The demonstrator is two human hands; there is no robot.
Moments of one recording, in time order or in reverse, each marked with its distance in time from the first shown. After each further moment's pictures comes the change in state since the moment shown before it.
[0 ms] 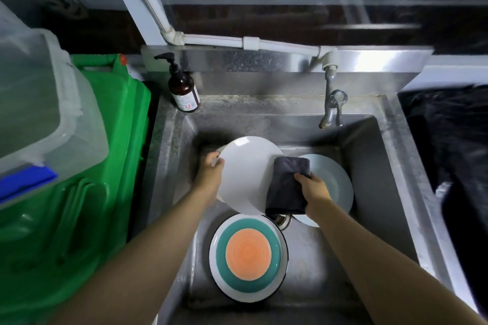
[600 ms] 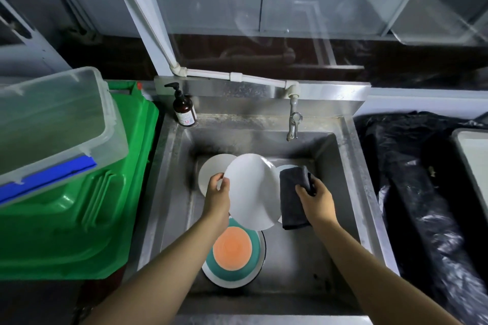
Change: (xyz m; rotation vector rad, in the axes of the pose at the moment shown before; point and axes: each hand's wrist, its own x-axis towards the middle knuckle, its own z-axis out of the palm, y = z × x) left_hand -0.166 0.033 0.032 -0.310 0.024 -0.069; right_hand -0.131 -0.041 -0.105 -0.366 0.057 -0.441
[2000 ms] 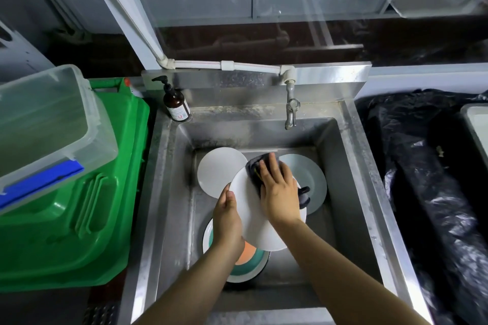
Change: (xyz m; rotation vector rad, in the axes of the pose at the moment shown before) left_hand -0.035 -0.041 0.013 -0.074 0.042 0.114; right_hand 0.002 0.018 0.089 -0.641 0.067 -0.640
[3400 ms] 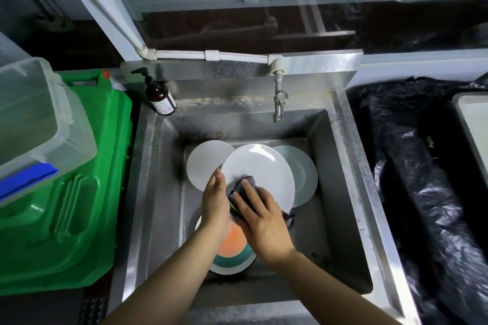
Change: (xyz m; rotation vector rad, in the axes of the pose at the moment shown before) left_hand 0.020 0.015 0.017 -0.123 -0.099 -0.086; right_hand -0.069 -0.003 -0.004 0.059 -0.002 -0.284
